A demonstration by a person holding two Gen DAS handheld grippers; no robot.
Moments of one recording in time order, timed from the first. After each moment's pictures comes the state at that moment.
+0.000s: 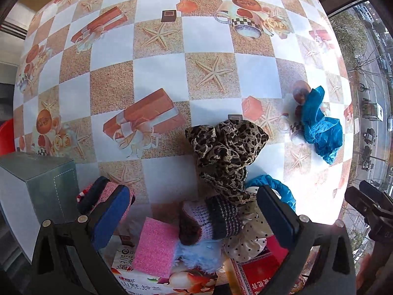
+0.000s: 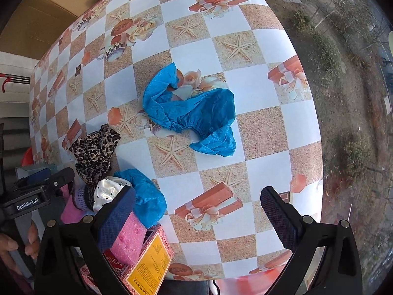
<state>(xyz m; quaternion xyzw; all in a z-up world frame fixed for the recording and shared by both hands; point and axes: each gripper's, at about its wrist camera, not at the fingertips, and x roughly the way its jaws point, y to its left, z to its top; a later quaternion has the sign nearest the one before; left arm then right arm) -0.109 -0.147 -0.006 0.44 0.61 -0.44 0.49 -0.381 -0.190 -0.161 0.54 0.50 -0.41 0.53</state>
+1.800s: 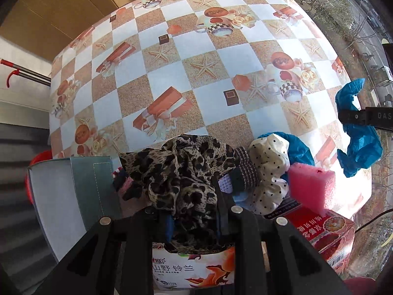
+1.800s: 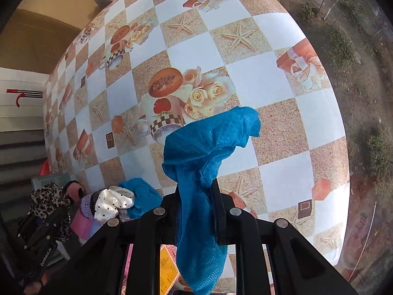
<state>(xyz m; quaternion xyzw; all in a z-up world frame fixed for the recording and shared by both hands) -0.183 -0.113 -0.250 0.51 0.45 -0.49 0.55 -0.417 -0.180 -0.175 0.59 0.44 -0.38 0.56</state>
